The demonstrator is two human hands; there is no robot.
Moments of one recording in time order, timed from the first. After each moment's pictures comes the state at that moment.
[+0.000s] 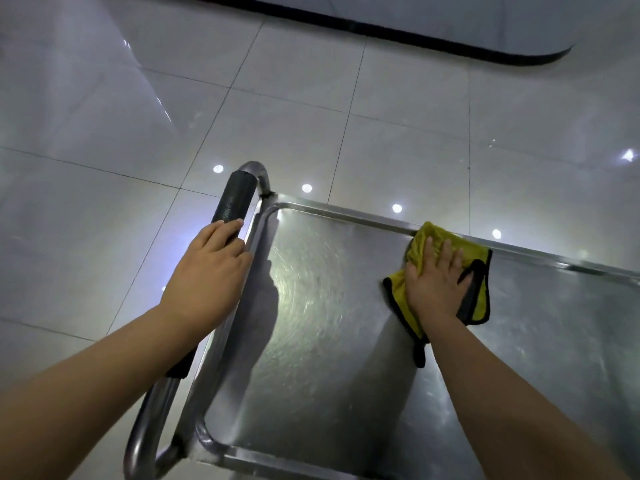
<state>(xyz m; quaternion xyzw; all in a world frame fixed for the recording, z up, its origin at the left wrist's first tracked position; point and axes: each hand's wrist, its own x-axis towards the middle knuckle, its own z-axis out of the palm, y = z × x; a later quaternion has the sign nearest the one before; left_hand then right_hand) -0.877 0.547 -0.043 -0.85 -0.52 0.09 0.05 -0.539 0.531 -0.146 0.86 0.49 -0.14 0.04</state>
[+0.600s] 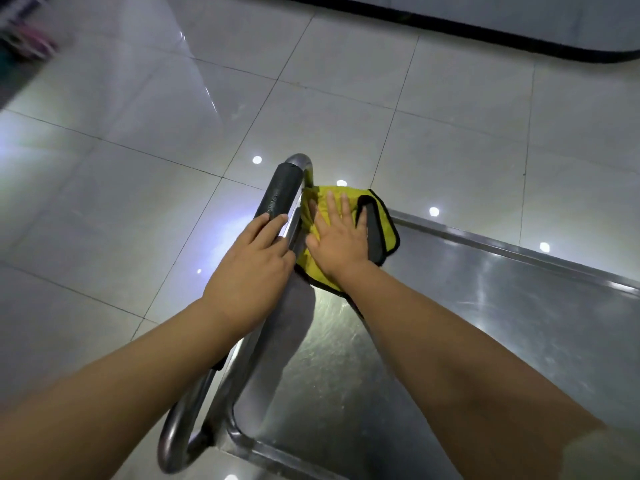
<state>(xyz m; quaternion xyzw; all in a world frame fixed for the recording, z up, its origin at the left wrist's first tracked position) -0.888 0.552 -0.049 -0.87 -0.48 0.08 0.06 -0.739 0.631 -0.152 0.62 0.77 -0.13 0.06</state>
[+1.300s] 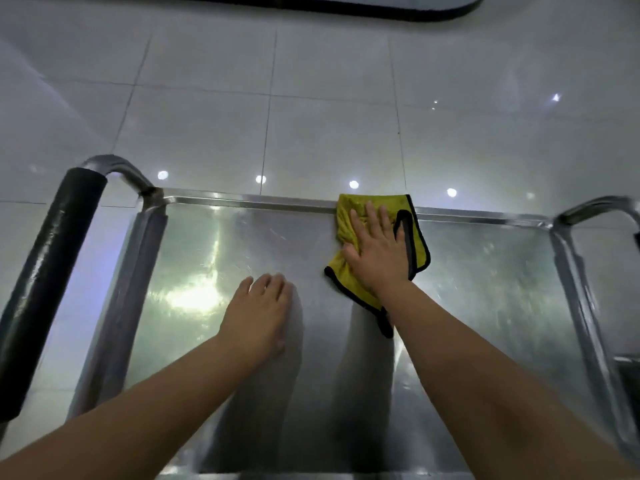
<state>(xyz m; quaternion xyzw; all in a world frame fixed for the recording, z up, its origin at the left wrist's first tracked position) -0.638 0.498 -0.107 -0.88 -0.40 0.25 -0.09 -0.402 0.520 -0.155 0.77 0.62 -0.13 0.04</state>
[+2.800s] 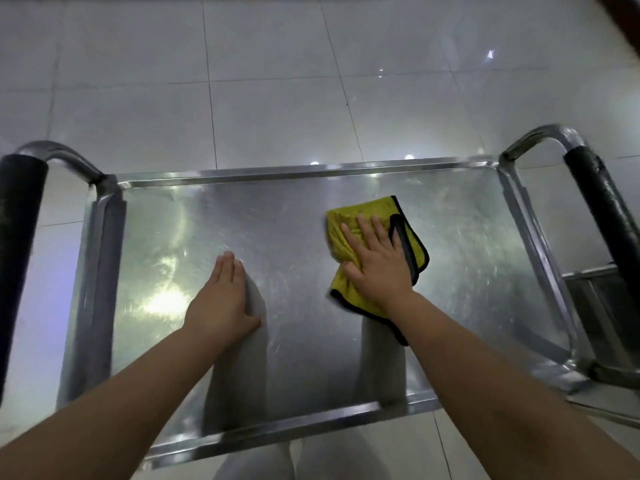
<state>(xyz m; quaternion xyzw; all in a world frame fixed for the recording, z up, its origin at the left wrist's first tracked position) -0.639 0.471 -0.115 -0.83 -0.48 0.20 -0.22 -0.375 0.394 -0.163 0.79 0.60 -0.11 0.02</state>
